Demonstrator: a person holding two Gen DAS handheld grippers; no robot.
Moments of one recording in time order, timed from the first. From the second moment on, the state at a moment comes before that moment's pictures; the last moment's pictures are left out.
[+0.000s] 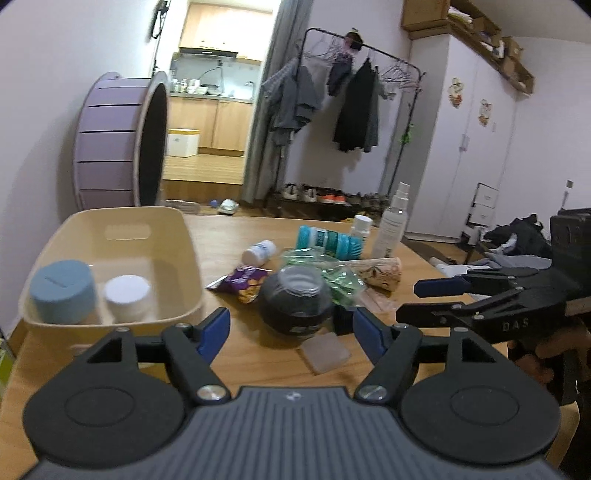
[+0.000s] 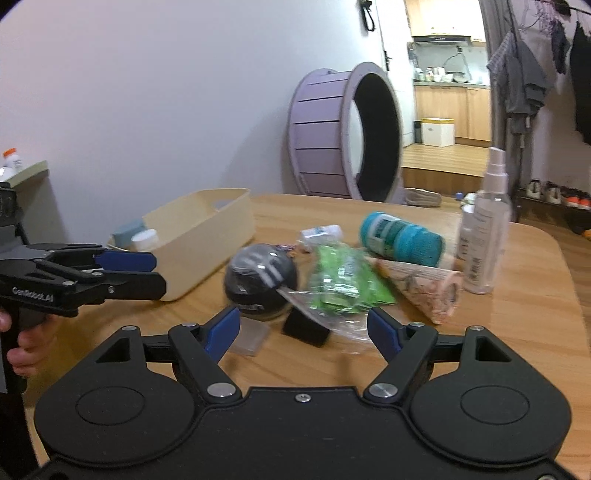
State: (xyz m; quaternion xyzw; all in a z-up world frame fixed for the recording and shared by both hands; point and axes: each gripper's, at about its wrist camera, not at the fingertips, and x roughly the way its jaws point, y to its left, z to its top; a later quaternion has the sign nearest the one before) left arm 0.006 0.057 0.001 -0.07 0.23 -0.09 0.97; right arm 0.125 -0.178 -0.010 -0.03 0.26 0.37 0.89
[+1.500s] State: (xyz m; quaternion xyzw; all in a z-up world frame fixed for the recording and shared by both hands) left arm -0.018 0.070 0.003 -0.08 0.23 -0.10 0.97; right arm 0.125 -0.101 -0.035 -0.10 0.30 0.43 0.85
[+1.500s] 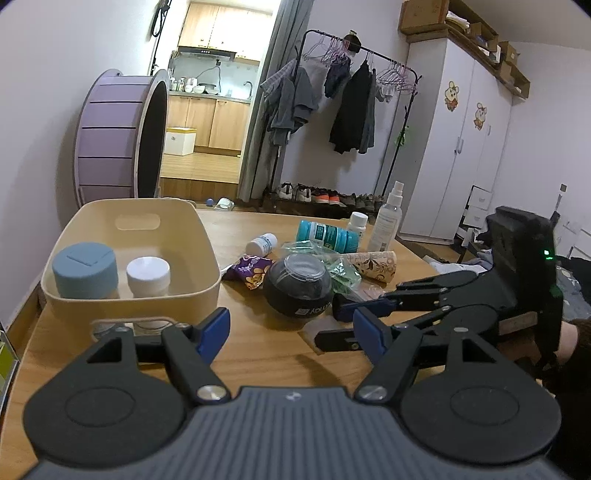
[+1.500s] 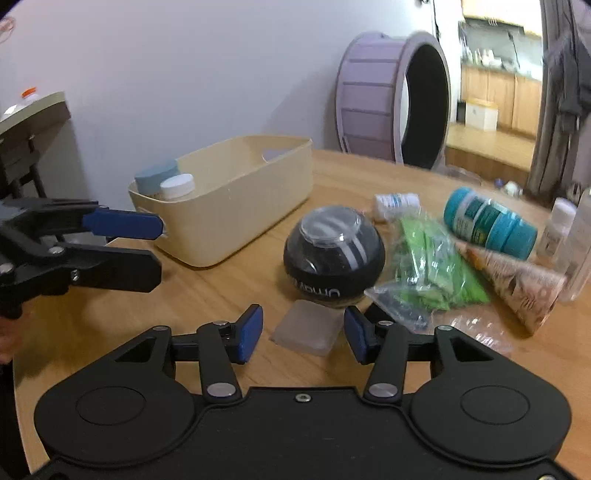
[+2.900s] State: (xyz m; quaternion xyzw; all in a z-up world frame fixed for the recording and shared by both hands) left arm -0.051 0.103 0.007 -0.10 0.19 -0.05 0.98; right arm 0.115 -0.113 0.014 -0.03 0.26 0.47 0.85
